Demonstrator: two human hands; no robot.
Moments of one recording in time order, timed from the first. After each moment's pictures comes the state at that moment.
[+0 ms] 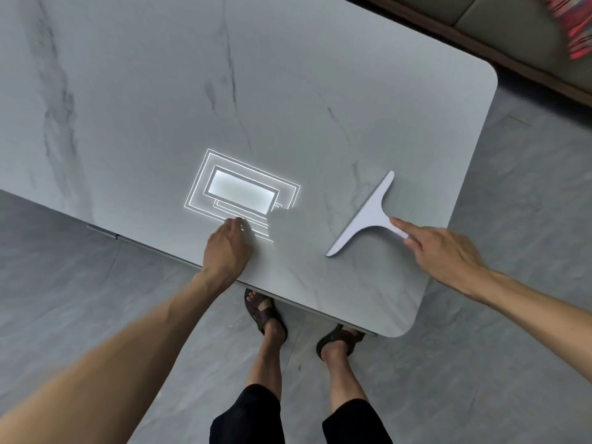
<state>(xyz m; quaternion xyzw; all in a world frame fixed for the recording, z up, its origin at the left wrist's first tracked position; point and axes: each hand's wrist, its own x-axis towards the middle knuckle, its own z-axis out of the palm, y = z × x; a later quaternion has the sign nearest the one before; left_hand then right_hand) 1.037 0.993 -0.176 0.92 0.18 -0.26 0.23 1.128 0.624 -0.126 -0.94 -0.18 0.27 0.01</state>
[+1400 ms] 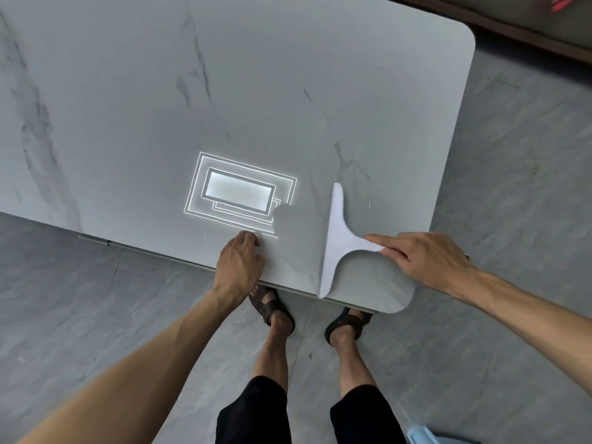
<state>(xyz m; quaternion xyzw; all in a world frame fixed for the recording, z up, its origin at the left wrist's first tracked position) 1.001 0.951 -0.183 0.93 0.12 -0.23 0.24 1.072 0.613 -0.130 -0.93 -0.24 0.27 0.09</state>
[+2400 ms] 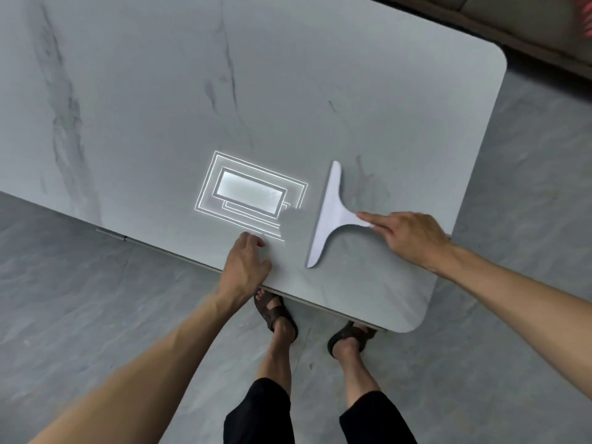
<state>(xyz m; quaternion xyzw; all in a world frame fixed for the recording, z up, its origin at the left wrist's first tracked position) 1.005 0.970 -0.183 0.90 0.19 -0.25 0.32 1.134 0.662 -0.166 -0.93 -0.24 0.28 0.07</state>
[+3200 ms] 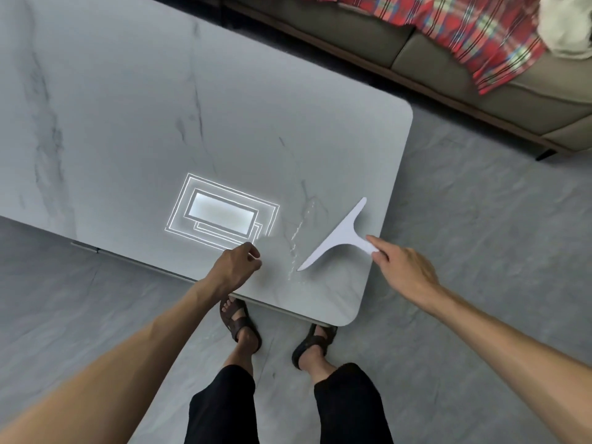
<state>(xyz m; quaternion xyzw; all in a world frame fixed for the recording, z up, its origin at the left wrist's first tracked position) 1.039 0.907 -0.082 0.85 0.17 -0.35 0.36 1.092 0.588 -0.030 -0.95 -0.02 0.29 0.09</state>
